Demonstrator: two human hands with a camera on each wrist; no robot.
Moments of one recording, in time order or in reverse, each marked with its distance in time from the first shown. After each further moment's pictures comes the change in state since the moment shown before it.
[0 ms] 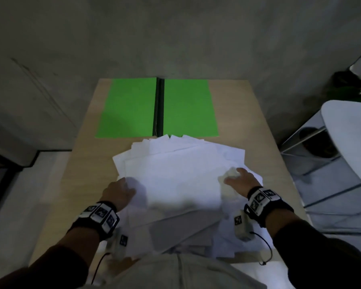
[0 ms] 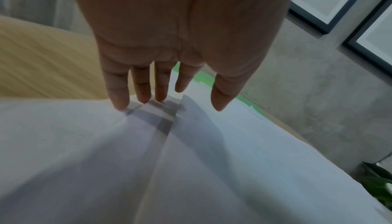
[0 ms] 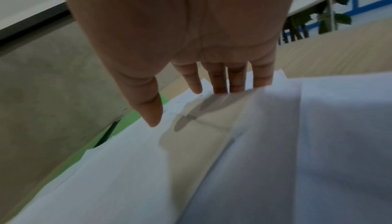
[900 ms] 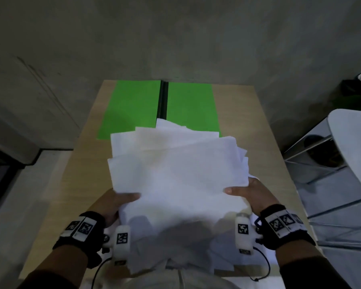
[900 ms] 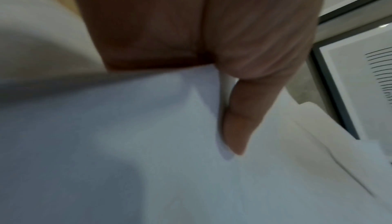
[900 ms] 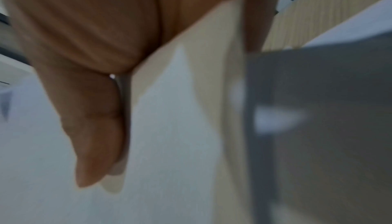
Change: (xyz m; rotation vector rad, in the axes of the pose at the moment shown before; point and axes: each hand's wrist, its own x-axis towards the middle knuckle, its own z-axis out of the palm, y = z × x) left_hand -0.029 0.006 0.000 -1.035 -0.238 0.132; right_hand -0.031 0.001 -0.012 0.898 -0.269 -0.369
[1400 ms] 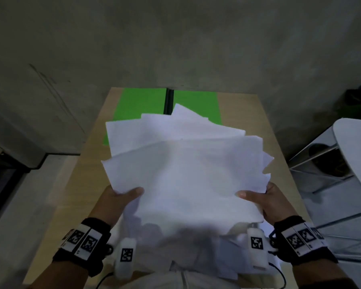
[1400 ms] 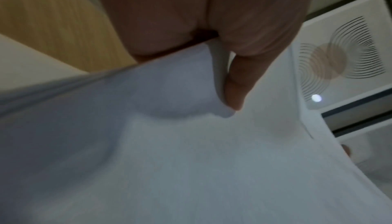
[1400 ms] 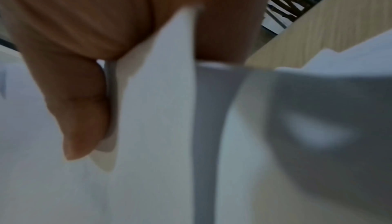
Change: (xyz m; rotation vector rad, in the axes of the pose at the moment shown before) left_hand -0.015 0.020 0.010 0.163 0.224 0.392; right_hand -0.025 -0.027 0.005 0.131 -0.003 -0.177
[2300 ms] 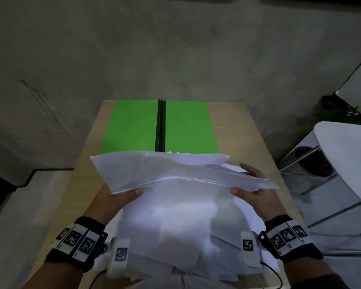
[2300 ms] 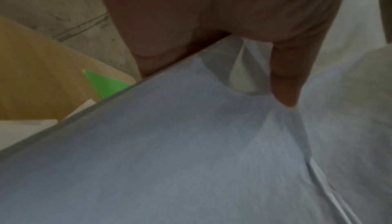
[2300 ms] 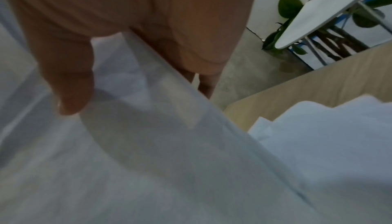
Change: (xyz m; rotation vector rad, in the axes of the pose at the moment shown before) left_hand 0.006 0.038 -0.010 -0.006 -0.199 0.164; right_hand -0.012 -0.016 0.025 -0.377 0.238 -0.277
